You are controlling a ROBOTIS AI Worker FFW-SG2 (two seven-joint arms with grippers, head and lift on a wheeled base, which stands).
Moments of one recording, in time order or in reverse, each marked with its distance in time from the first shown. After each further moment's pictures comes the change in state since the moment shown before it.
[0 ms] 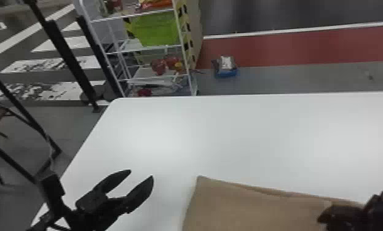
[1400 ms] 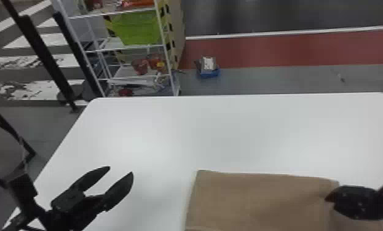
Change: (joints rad) left arm -0.027 0.000 -0.003 0.017 0.012 -0.019 0.000; right arm 0.065 -0.001 -0.198 -0.067 -0.078 0.008 0.000
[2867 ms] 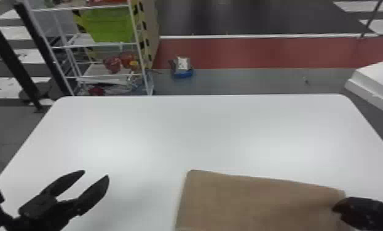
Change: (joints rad) left arm -0.032 0.000 -0.028 0.053 -0.029 -0.005 -0.009; right arm 0.153 -0.001 -0.236 -0.028 -0.031 -0.117 0.000
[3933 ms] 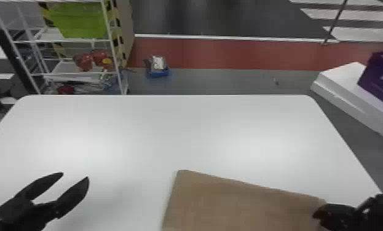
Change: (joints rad) left arm -0.035 0.000 -0.049 0.044 -0.038 -0.004 0.007; right arm -0.004 0.007 -0.064 0.141 0.033 -0.127 0.000
